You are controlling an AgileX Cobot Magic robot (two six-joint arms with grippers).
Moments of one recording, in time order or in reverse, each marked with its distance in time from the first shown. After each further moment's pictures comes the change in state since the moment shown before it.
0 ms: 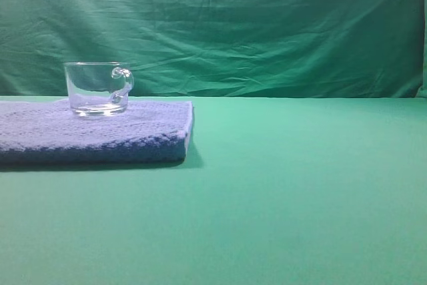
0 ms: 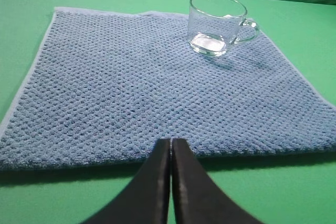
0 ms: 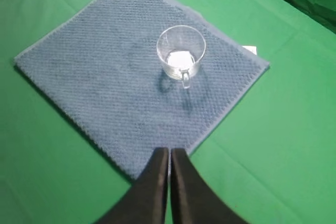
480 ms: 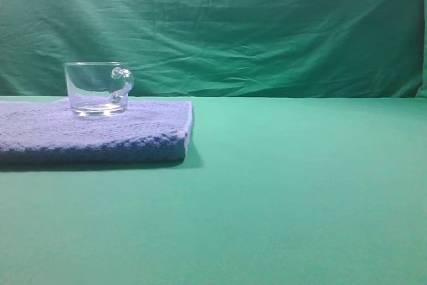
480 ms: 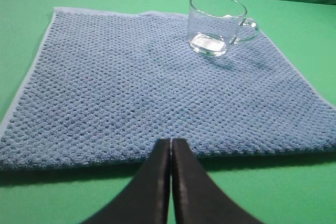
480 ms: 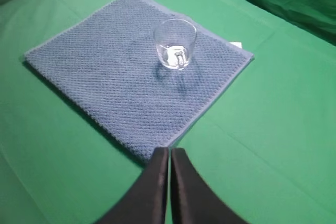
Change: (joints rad) left arm 0.000 0.000 0.000 0.000 0.000 0.000; right arm 0.000 -0.582 0.535 -0.002 -0.148 0.000
